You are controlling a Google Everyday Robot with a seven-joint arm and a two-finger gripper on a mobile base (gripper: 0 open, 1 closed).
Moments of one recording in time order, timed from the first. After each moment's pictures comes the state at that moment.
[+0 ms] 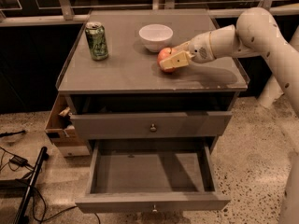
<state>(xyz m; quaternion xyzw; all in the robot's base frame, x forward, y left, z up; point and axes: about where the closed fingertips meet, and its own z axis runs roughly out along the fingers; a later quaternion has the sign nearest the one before) 0.719 -0.093 0.857 -0.43 0.74 0.30 0.42</state>
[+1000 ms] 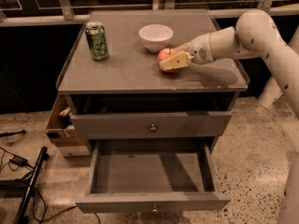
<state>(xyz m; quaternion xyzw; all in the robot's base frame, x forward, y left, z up) 0.718 -0.095 0.850 -0.43 0.75 0.30 0.41</state>
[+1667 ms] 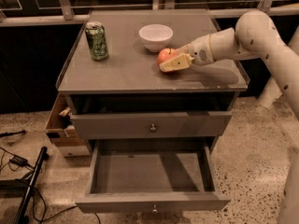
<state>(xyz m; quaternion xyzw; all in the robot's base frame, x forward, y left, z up) 0.718 -0.095 0.850 -0.43 0.75 0.30 0.41</state>
